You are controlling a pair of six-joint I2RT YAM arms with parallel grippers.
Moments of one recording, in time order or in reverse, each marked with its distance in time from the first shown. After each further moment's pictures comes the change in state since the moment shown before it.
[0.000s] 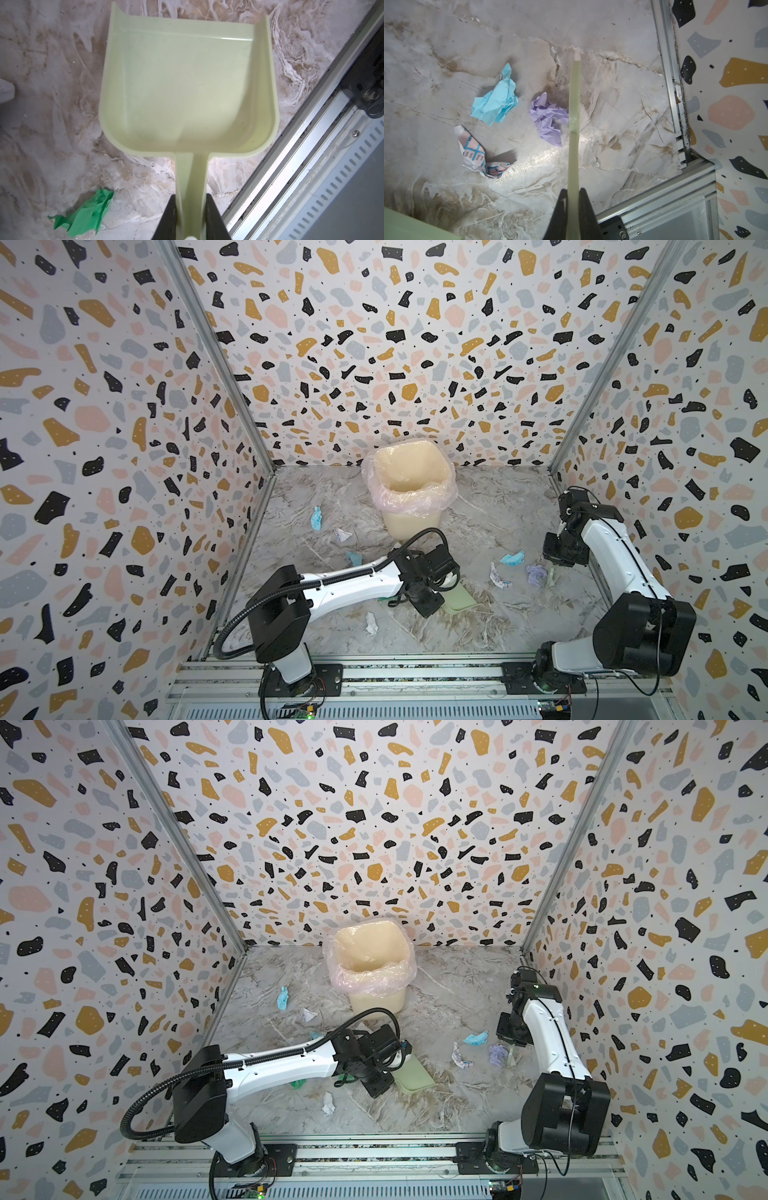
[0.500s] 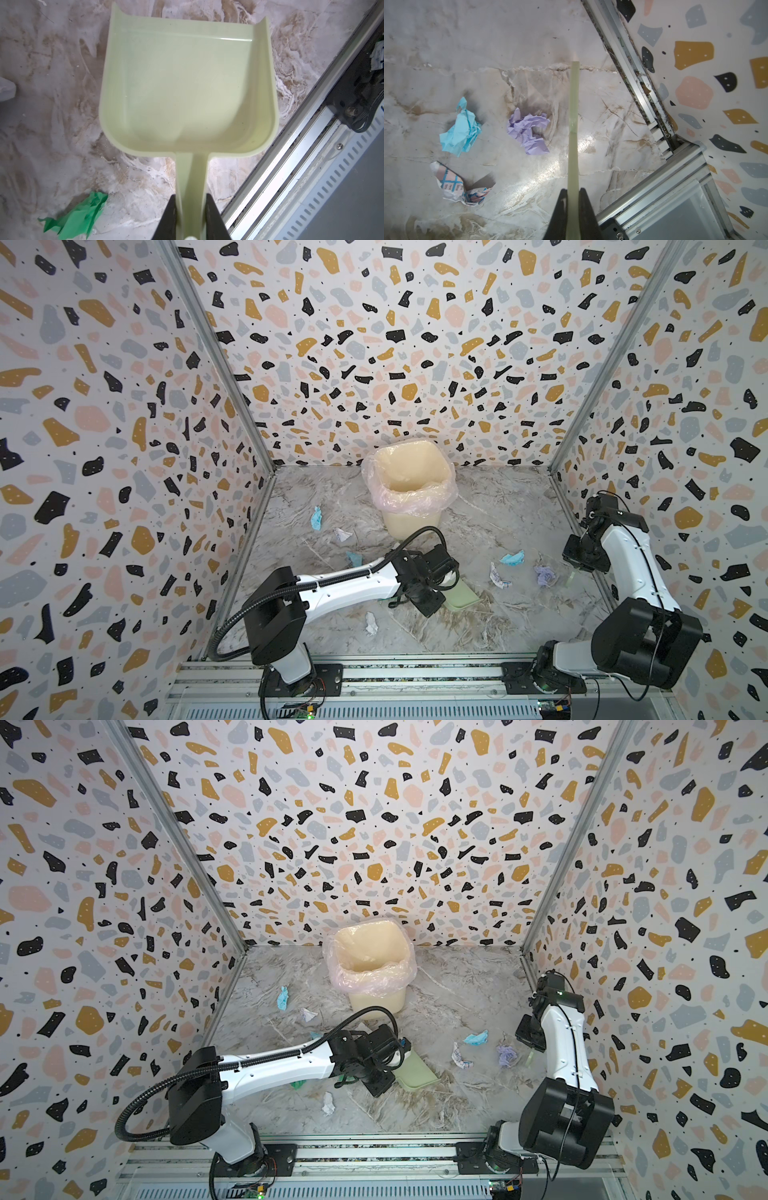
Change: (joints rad) left arm 0.000 -0.022 -0.018 0.034 0.006 -0.055; right arm -0.175 -0.033 -0.018 0.046 0.020 0.006
